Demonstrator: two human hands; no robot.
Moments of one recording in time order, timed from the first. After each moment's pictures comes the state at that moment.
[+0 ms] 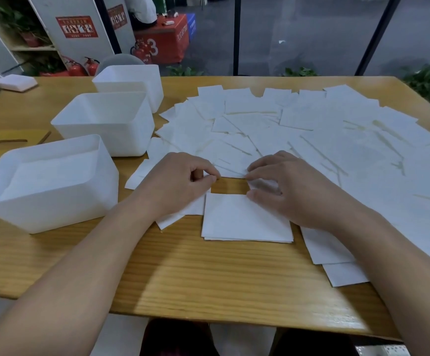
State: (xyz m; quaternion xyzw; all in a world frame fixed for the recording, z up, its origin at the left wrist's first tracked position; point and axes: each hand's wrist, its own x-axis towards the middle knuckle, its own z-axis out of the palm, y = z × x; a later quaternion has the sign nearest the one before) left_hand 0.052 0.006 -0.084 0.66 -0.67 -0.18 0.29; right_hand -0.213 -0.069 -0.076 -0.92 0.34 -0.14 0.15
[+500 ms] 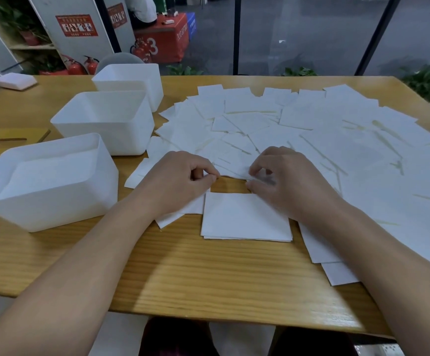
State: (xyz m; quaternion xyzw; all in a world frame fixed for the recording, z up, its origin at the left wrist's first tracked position) left_hand 0.052 0.005 -0.084 0.66 -0.67 -0.19 0.28; right_hand -0.200 -0.075 -0.087 -0.89 0.38 -0.21 0.12
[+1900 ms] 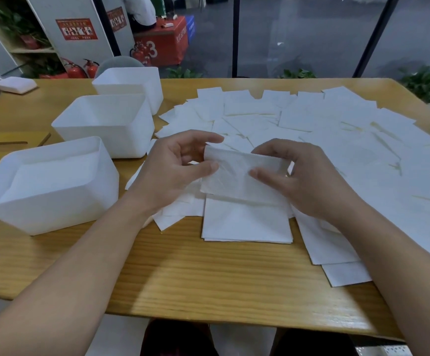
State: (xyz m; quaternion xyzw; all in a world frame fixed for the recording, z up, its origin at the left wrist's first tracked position) left_hand 0.049 0.008 -0.069 0.51 -0.59 -0.34 0.52; right_hand -0.216 -0.068 -0.064 -0.84 0.37 -0.30 0.27
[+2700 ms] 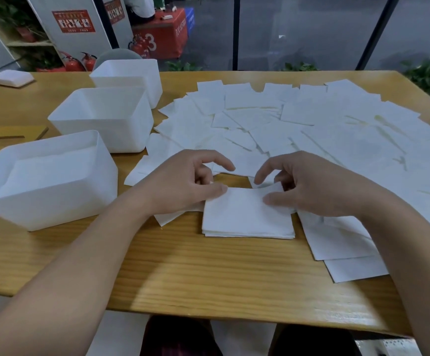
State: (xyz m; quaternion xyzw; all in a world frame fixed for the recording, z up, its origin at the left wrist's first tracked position) left_hand 0.045 0.014 -0.069 0.58 -0.68 -0.34 0.29; right_hand -0.229 -0.074 -0.053 -0.86 0.37 -0.07 0.34
